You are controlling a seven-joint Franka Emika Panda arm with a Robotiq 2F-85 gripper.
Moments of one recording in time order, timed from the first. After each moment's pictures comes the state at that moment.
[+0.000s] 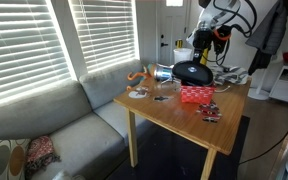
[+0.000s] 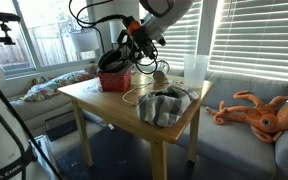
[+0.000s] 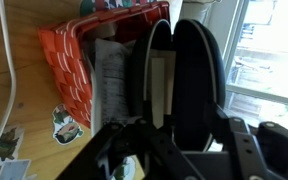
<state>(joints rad) -0.11 0.00 -0.12 -2.05 0.71 1.45 -0.81</state>
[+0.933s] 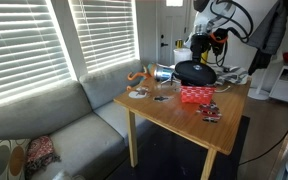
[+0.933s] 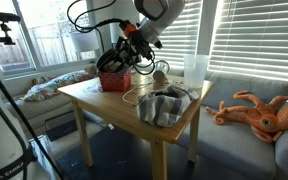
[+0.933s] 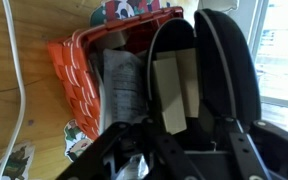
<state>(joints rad) -0.08 0.00 -0.08 -2.07 0.64 1.50 -0.73</state>
